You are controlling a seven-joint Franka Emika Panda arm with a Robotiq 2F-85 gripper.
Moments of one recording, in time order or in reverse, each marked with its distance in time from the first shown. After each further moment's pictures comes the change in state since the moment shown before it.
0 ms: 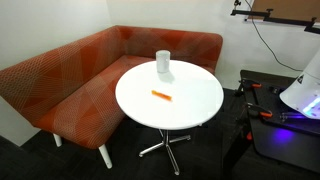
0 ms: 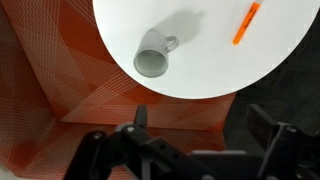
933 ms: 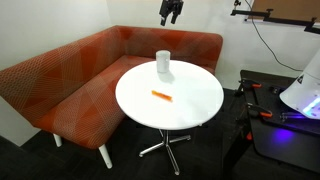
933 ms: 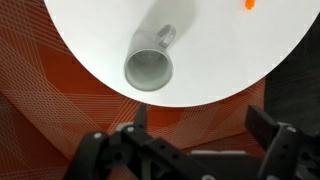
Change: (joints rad) arm -0.038 0.441 0.014 0.251 0.127 0.087 0.249
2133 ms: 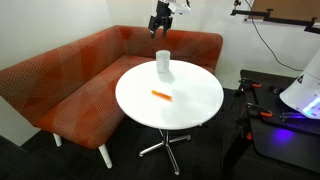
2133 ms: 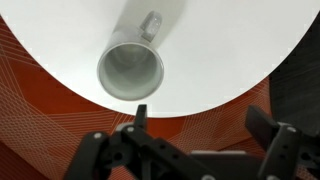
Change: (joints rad) arm -0.029 0.255 0.027 0.201 0.108 0.000 0.015
